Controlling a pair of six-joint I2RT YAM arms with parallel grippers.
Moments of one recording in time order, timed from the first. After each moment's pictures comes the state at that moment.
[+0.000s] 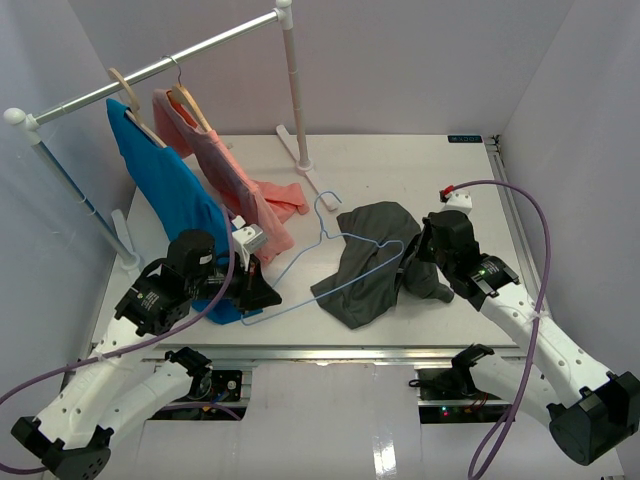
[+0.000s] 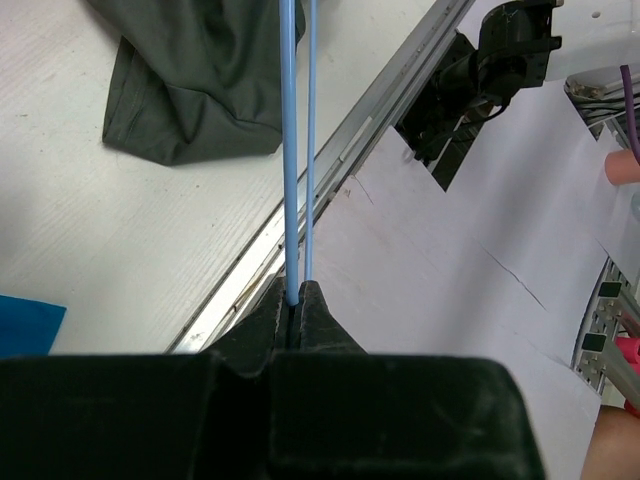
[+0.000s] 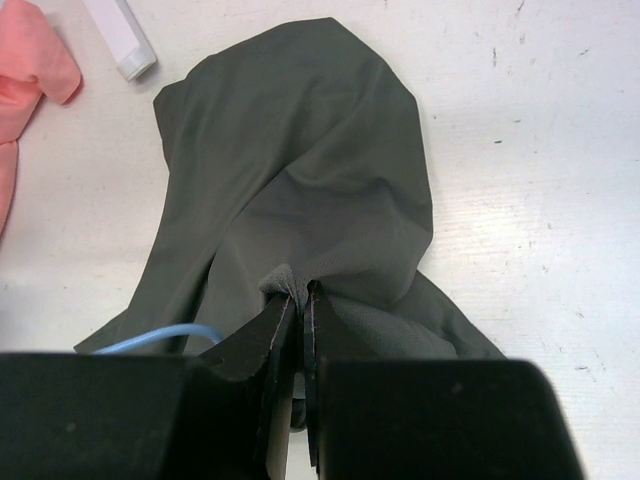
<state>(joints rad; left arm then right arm) -0.57 0.73 0.92 -0.77 0.59 -0.21 0.52 0.93 0.79 -0.44 0.33 0.45</state>
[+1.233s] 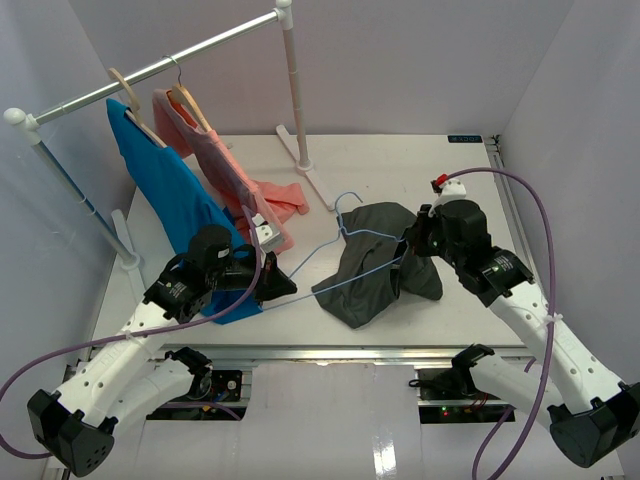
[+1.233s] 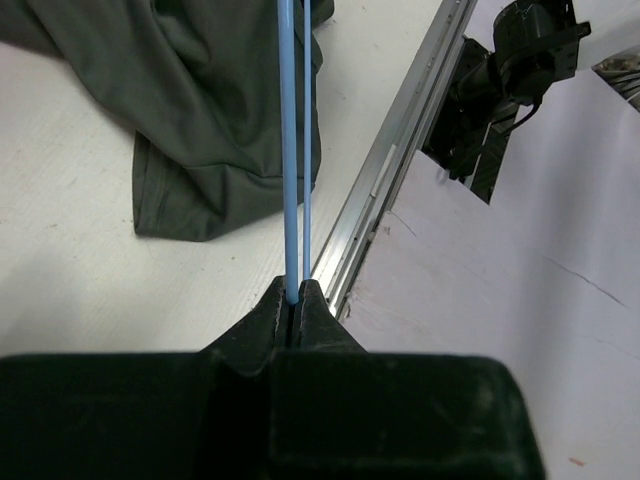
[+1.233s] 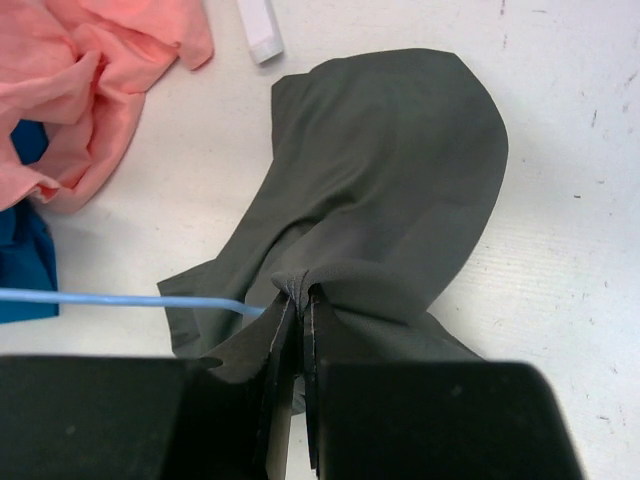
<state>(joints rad) -0.57 0.83 0.78 -0.44 0.67 -0.07 0.52 0.91 0.92 -0.52 0.10 0.34</state>
